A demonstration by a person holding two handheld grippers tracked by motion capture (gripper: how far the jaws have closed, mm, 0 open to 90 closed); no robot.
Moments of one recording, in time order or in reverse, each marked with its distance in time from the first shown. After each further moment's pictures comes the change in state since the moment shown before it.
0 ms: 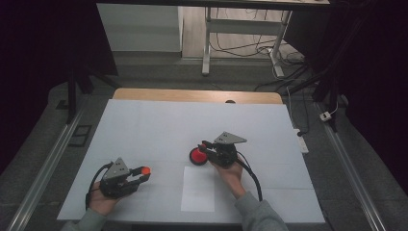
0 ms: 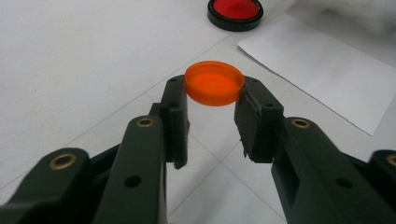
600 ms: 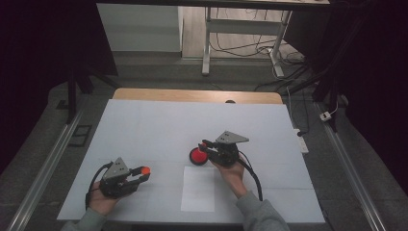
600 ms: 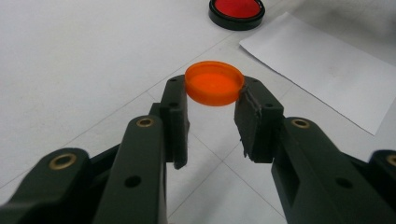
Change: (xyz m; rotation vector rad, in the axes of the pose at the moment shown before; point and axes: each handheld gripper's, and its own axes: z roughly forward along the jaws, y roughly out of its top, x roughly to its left) left arm 0.001 -0.001 0.000 0.002 0.001 -0.003; right arm 0.002 0.008 -0.009 -0.011 0.017 -0.010
